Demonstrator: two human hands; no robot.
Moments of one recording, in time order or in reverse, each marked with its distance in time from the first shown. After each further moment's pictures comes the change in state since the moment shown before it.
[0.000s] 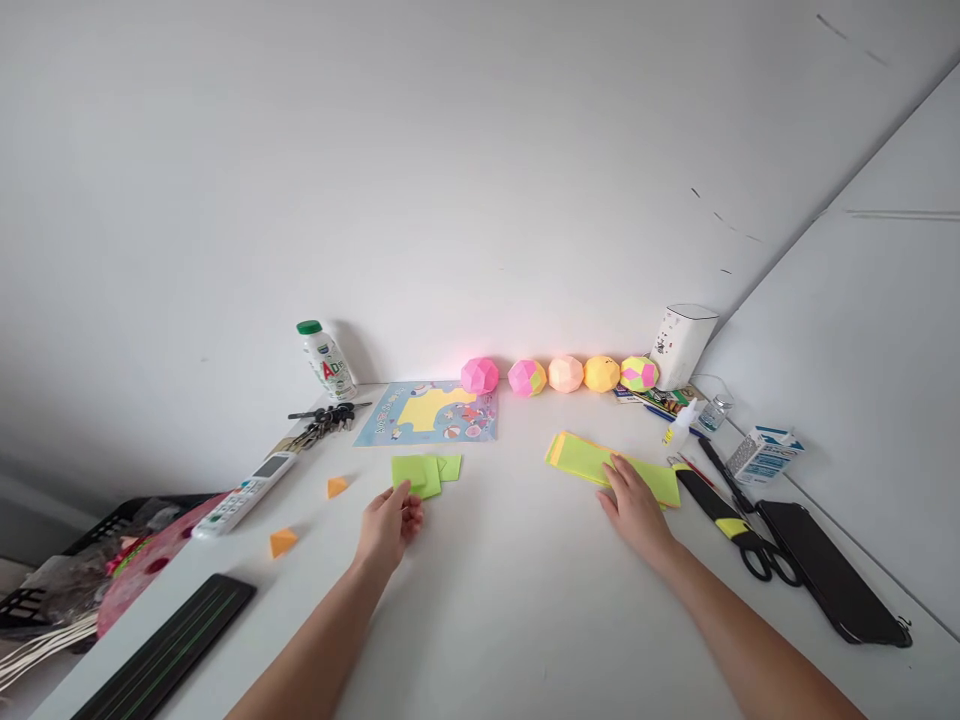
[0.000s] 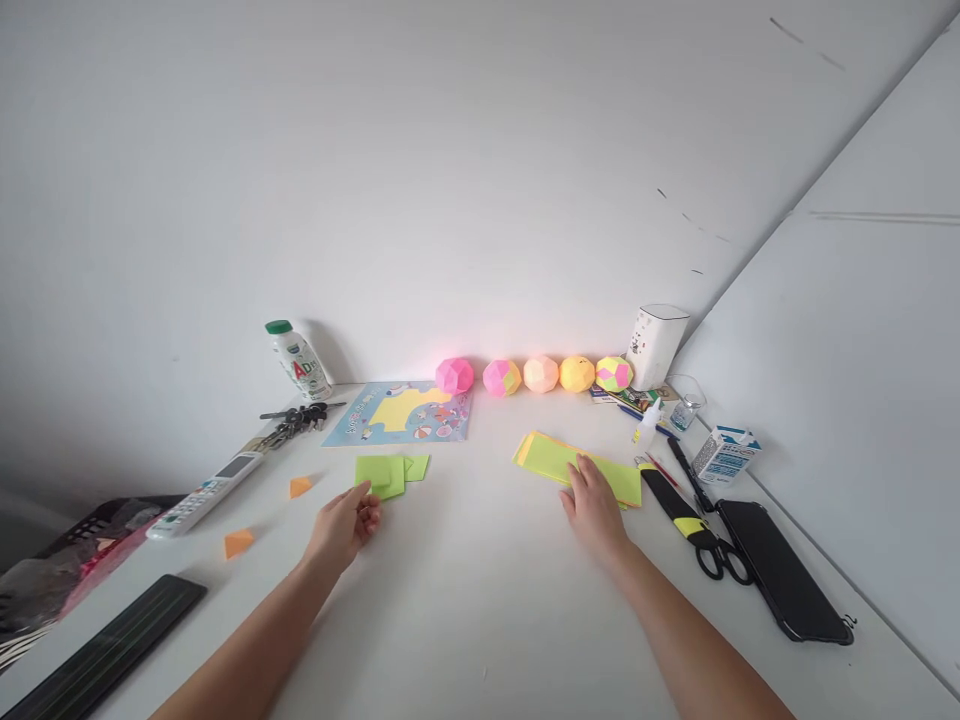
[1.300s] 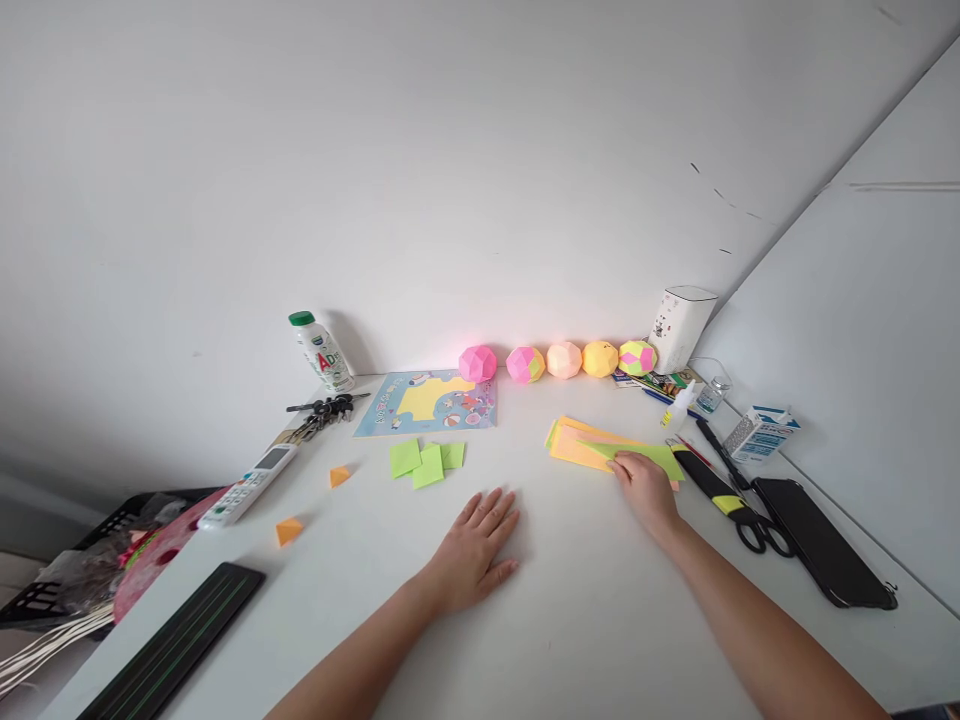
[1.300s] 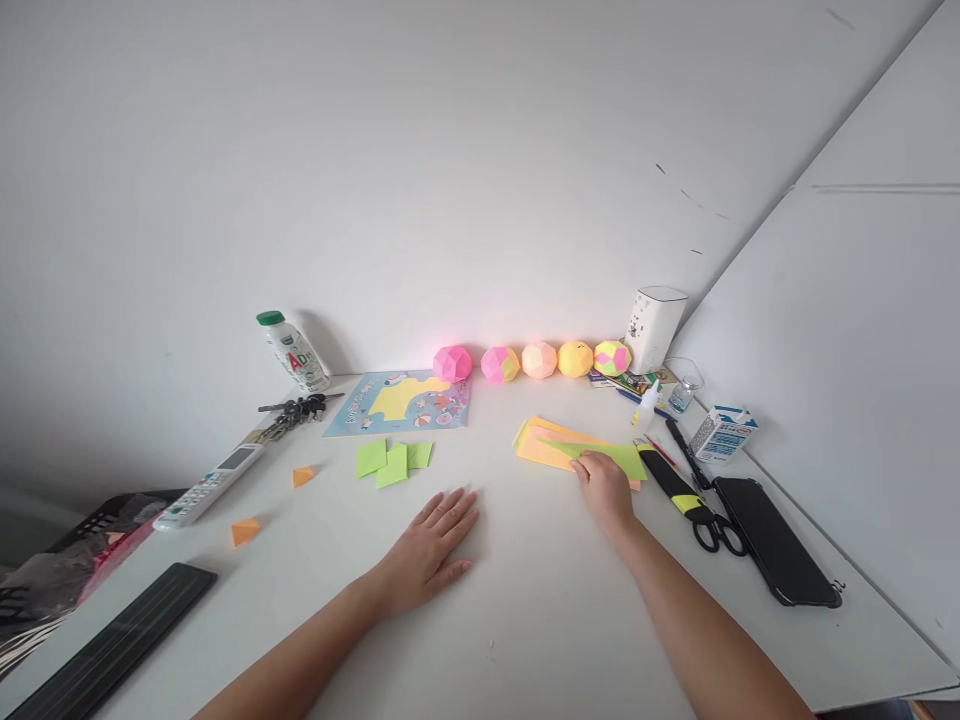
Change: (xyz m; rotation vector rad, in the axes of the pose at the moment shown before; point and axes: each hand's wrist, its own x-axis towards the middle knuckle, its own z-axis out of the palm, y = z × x) left_hand -0.049 -0.041 0.021 1.310 -0.973 1.035; right_hand 0.005 0.001 -0.017 0.198 0.146 0.128
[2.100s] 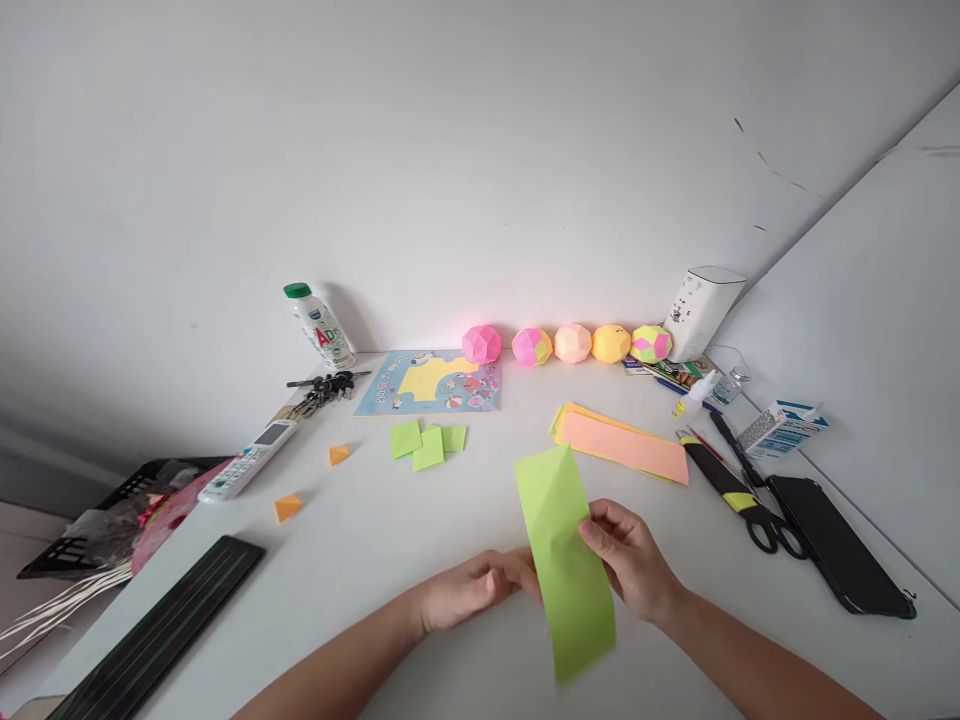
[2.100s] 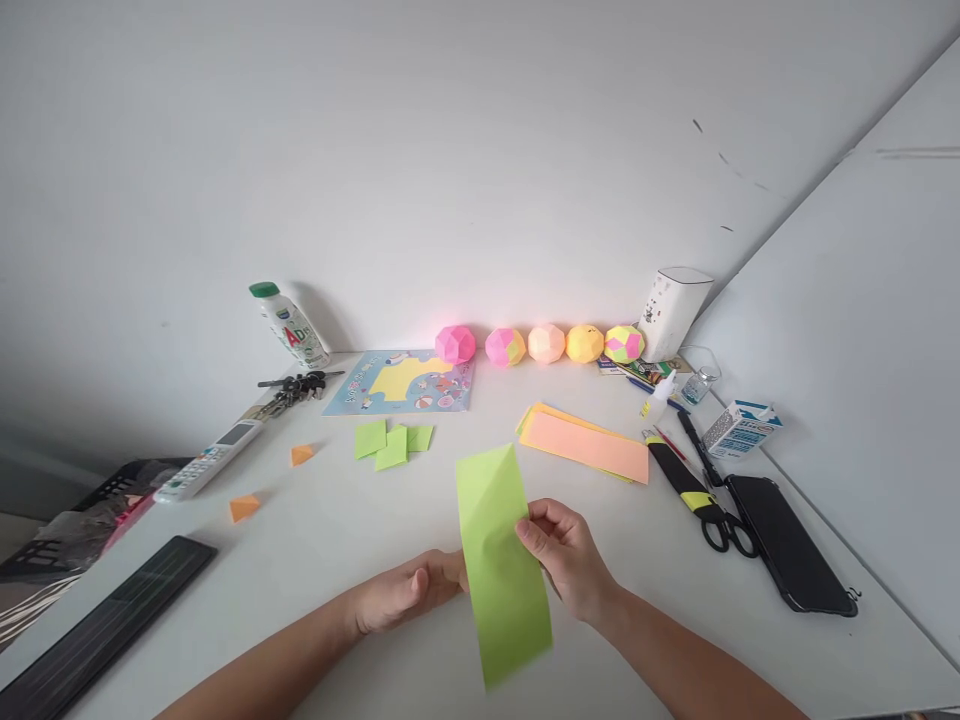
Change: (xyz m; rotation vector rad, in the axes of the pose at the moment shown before) left_hand 0.000 0.052 -0.016 -1.689 -0.239 0.021; right_hand -0.045 -0.110 -0.037 1.389 -0.544 0.635
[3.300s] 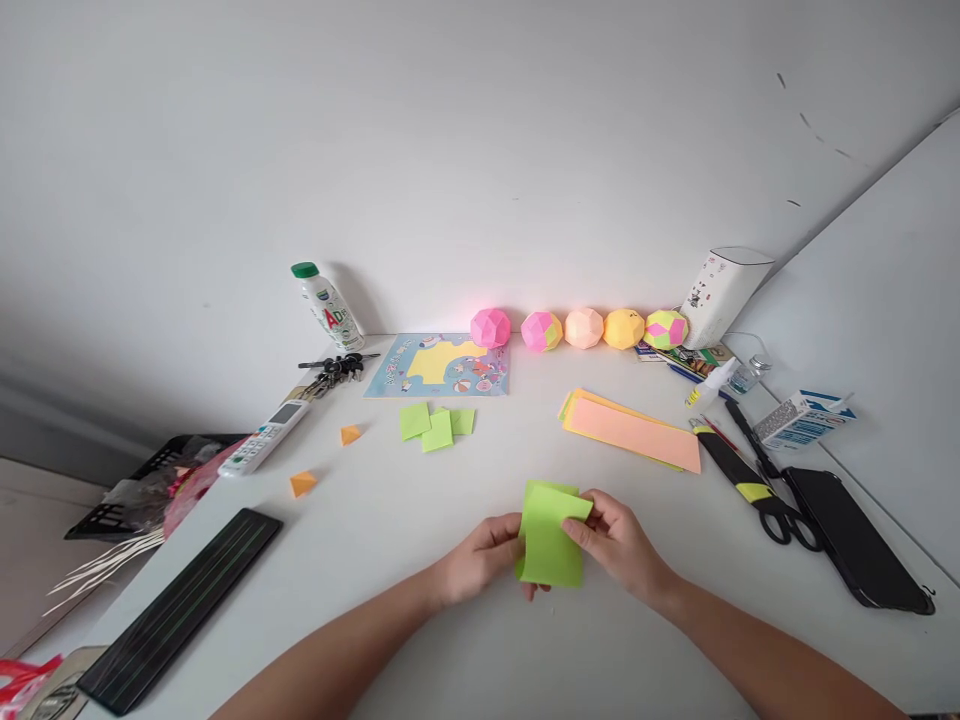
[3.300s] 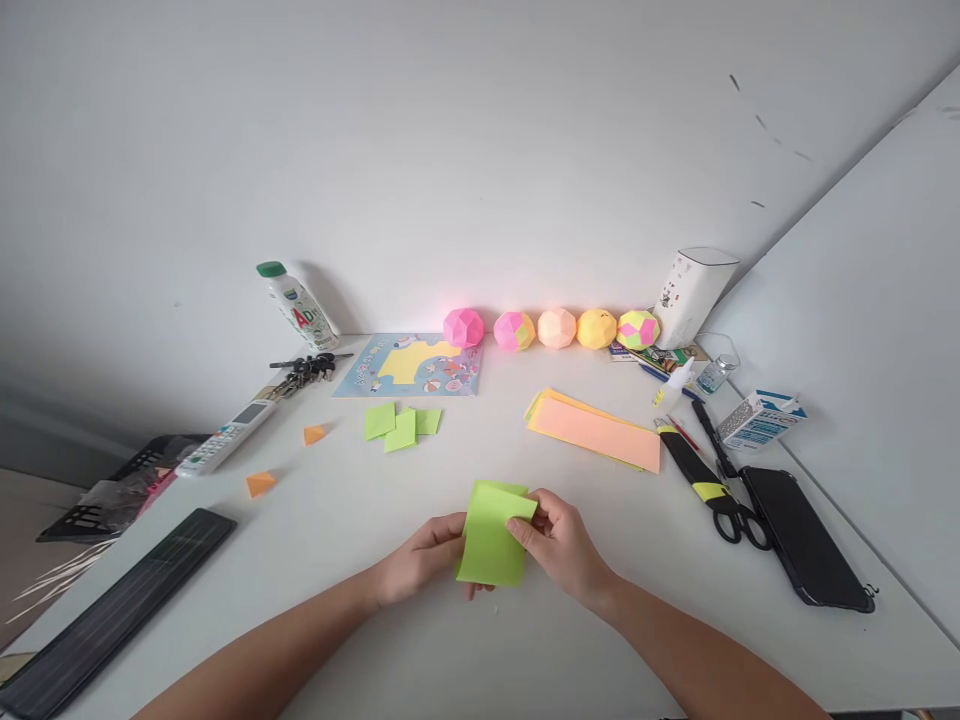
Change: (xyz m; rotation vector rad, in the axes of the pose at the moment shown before) left_hand -0.002 -0.003 -0.004 0.147 0.277 -0.125; right_hand 0.008 0.013 0.001 -0.333 -0.065 0.002
